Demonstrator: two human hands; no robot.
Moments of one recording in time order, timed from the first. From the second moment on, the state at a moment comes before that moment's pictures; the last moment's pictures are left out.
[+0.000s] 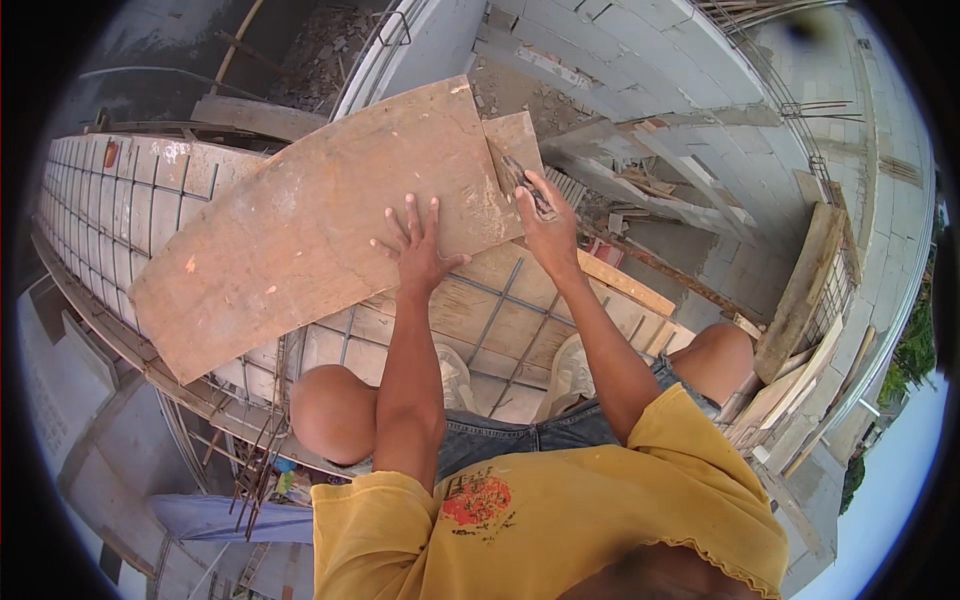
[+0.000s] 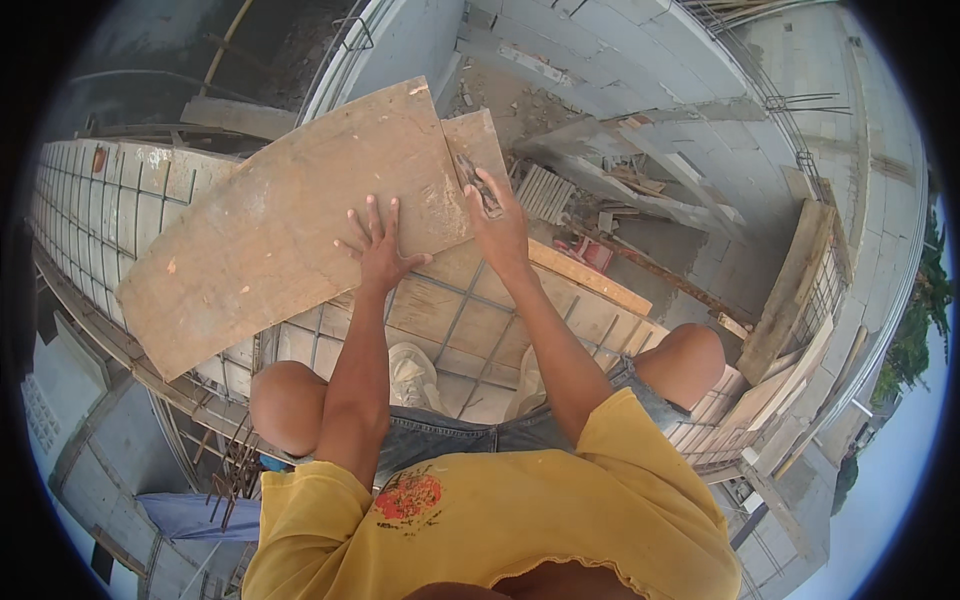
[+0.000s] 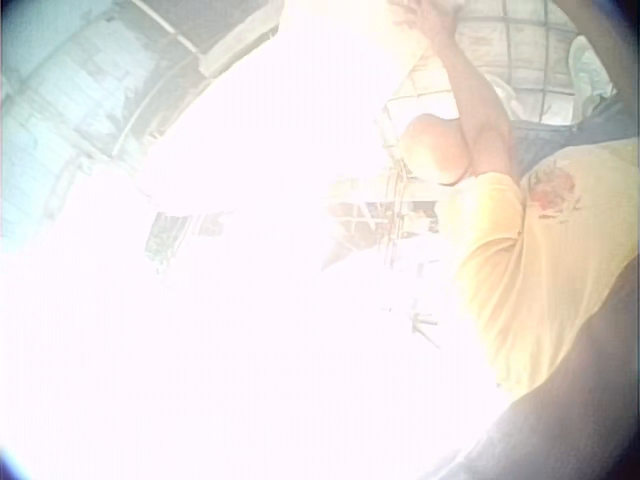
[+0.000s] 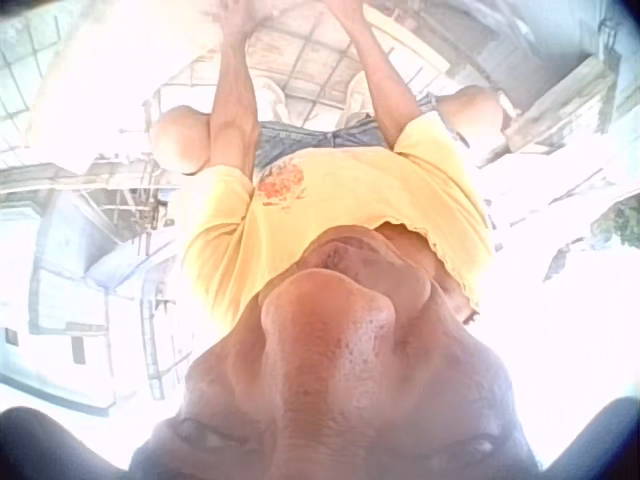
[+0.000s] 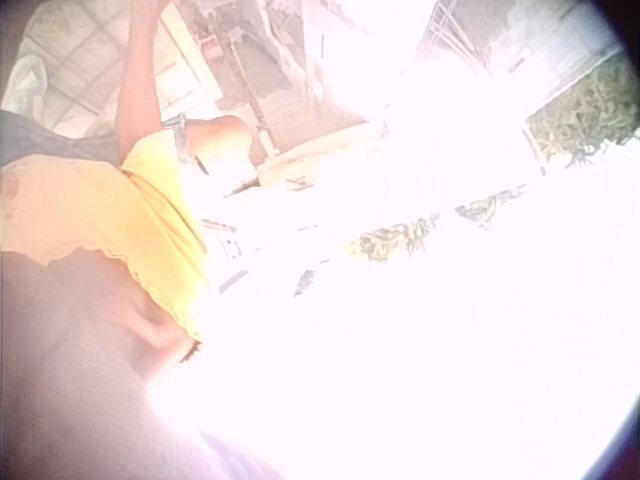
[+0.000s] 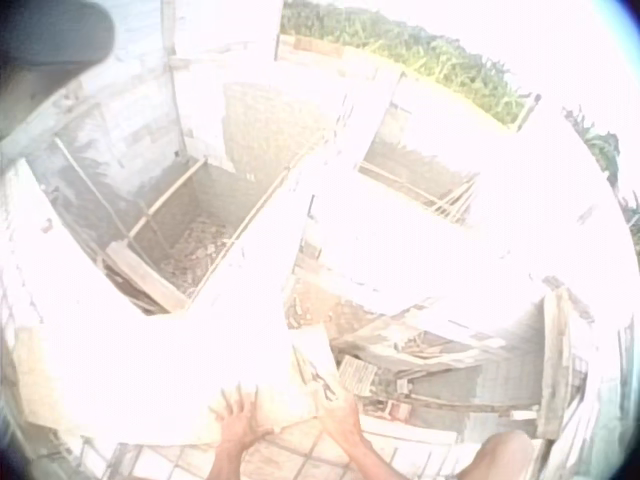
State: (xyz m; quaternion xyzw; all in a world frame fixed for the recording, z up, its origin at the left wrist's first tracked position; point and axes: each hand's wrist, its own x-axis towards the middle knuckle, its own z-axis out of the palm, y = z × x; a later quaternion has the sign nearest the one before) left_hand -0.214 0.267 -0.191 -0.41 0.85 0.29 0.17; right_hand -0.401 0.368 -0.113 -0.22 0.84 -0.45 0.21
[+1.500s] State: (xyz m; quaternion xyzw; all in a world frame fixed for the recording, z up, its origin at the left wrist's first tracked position) left_hand -0.207 0.268 -0.179 -0.42 0.83 0.33 0.15; right_hand -0.304 0.506 0.003 -0.17 0.86 -0.38 0.30
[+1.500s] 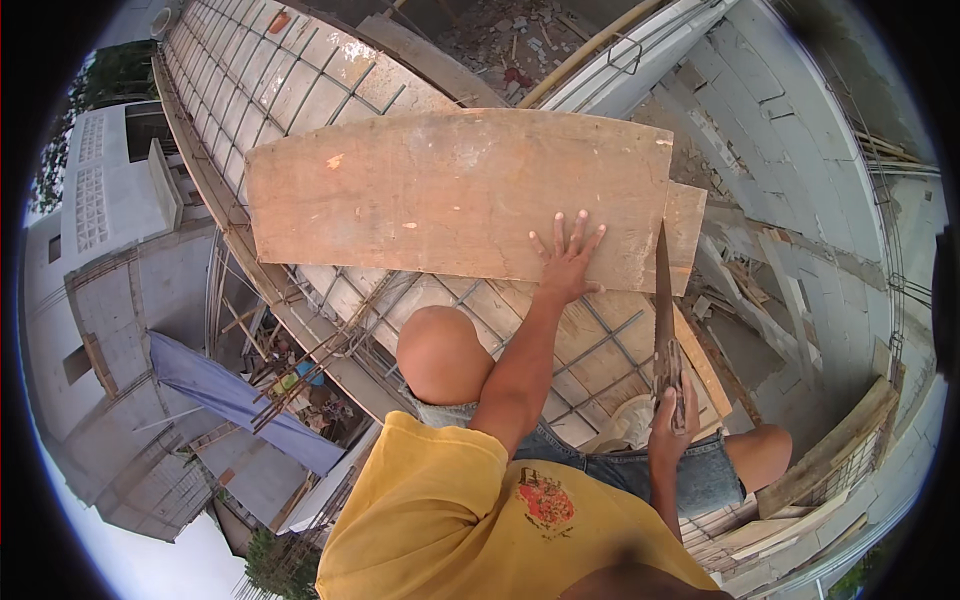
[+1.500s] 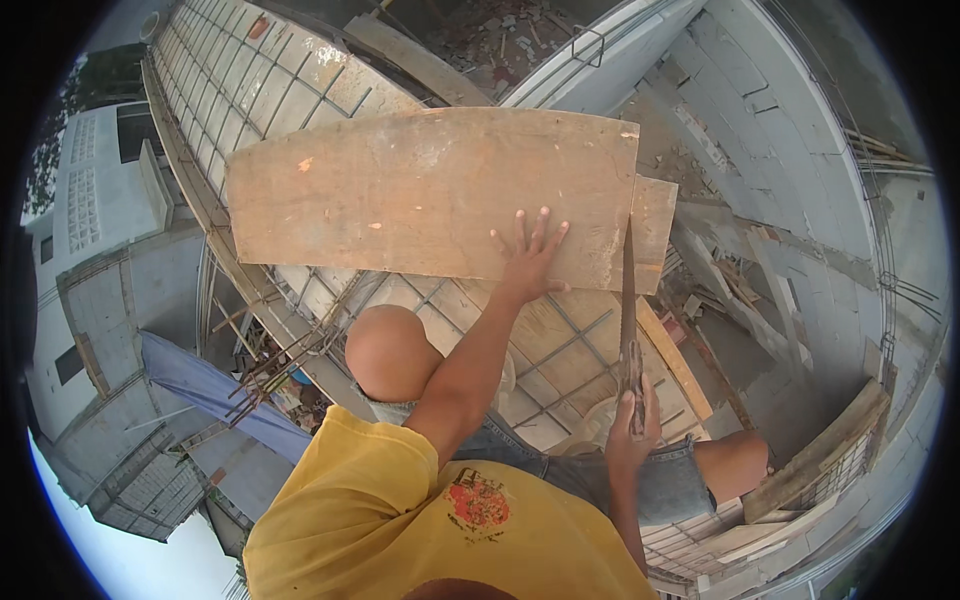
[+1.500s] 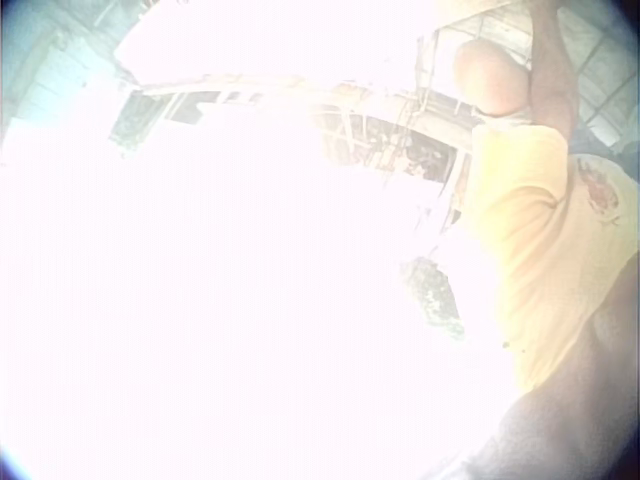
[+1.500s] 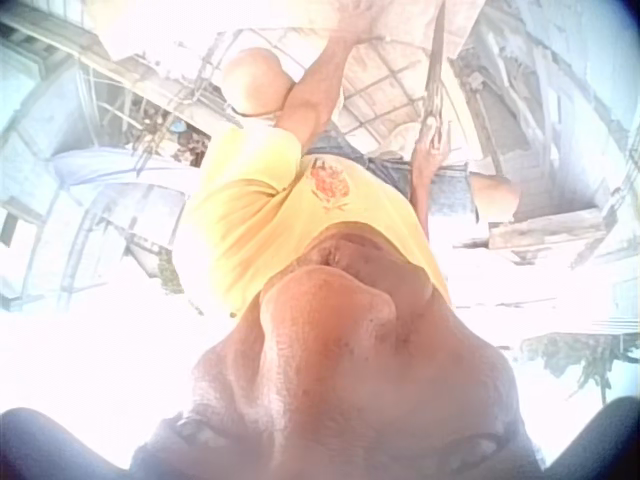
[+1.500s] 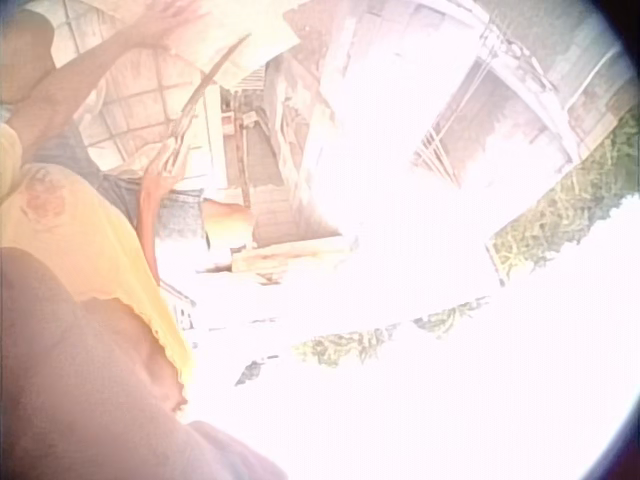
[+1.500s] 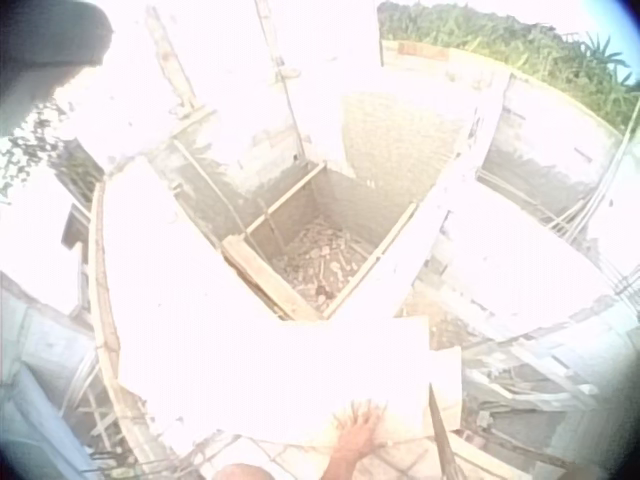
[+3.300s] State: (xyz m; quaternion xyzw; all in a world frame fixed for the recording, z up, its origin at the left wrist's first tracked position) left_hand -0.202 0.272 -0.200 -0.40 0.85 0.30 0.14; right_hand -0.326 0.456 -0.044 -0.14 0.85 -0.42 0.29
